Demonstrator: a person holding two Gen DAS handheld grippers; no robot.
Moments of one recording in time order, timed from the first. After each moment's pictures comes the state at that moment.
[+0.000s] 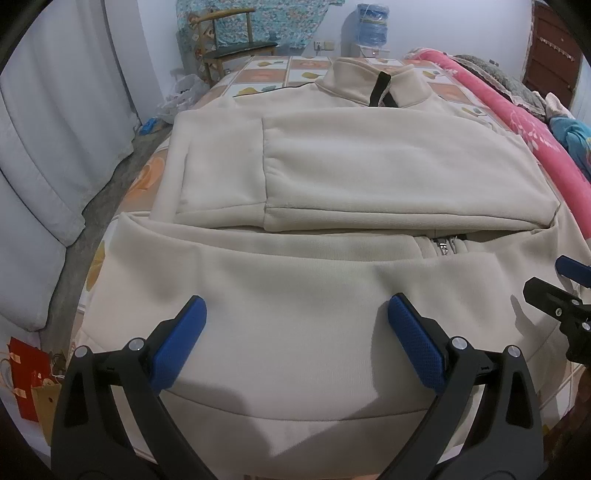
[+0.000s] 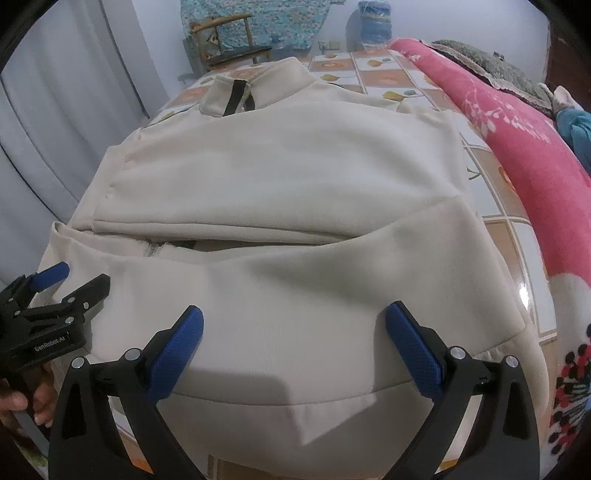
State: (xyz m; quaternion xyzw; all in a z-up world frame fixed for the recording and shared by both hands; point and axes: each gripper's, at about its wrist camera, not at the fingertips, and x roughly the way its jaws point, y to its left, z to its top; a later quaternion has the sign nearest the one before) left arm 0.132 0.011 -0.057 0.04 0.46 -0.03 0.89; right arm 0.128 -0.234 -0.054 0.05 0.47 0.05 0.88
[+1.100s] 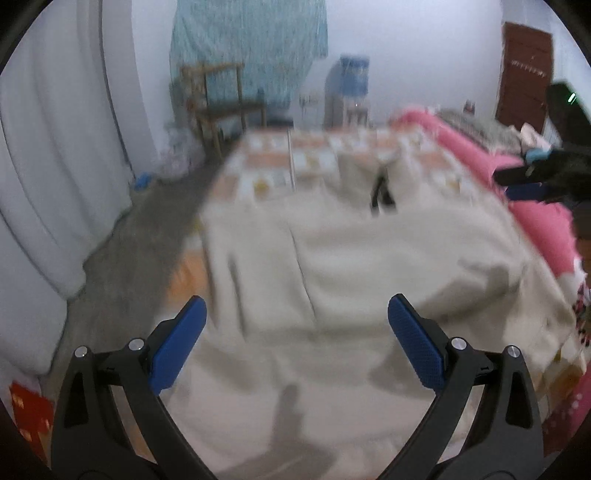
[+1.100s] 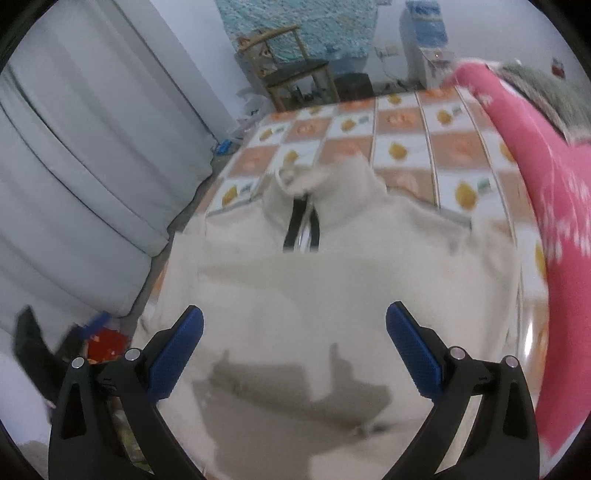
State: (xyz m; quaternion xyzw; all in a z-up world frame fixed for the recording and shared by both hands) left arm 0.150 0.055 0.043 0.04 0.35 -0.08 0.93; right arm 0.260 -0.252 0.061 0.11 0.46 0.19 0.86
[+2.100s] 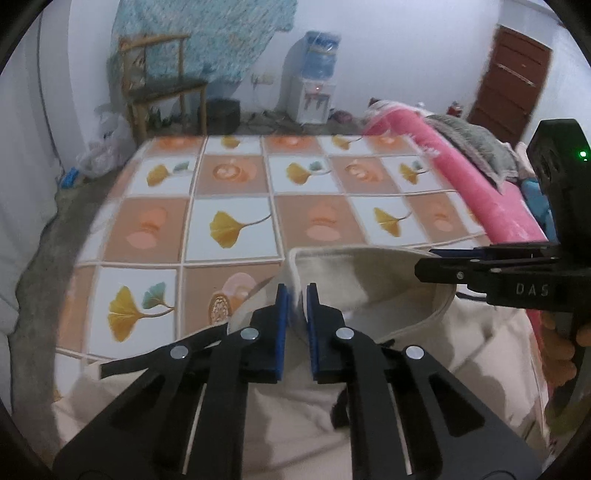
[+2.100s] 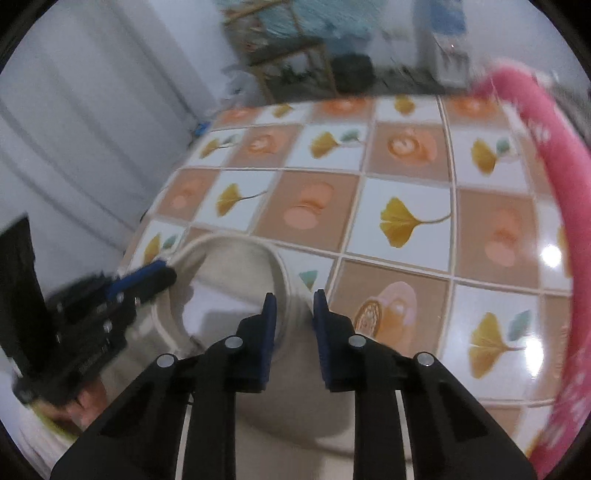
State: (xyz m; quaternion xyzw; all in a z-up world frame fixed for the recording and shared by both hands) left arm 0.398 -0.053 0.010 0.00 0.41 -0.18 0.90; right arm 0.435 -0.249 0.018 0.05 0.50 0.20 0.84
